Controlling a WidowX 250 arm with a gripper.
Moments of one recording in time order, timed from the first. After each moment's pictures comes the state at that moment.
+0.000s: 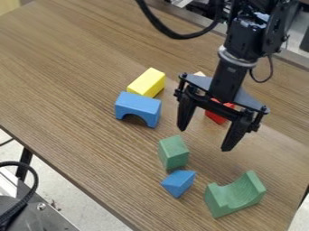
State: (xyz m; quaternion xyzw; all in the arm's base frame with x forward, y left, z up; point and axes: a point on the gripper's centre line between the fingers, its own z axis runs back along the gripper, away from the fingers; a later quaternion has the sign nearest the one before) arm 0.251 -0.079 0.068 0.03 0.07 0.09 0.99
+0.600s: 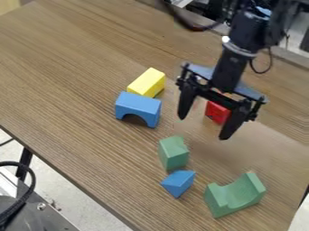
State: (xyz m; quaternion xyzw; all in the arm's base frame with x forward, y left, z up) arm 0.275 -0.067 0.058 0.07 0.13 0.10 0.98
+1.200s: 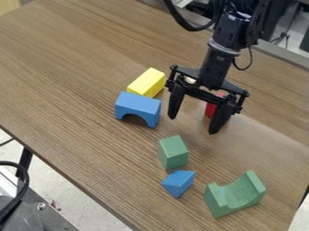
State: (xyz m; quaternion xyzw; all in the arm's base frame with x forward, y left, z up) arm 0.278 -0.048 0.046 0.05 0.15 0.19 0.97
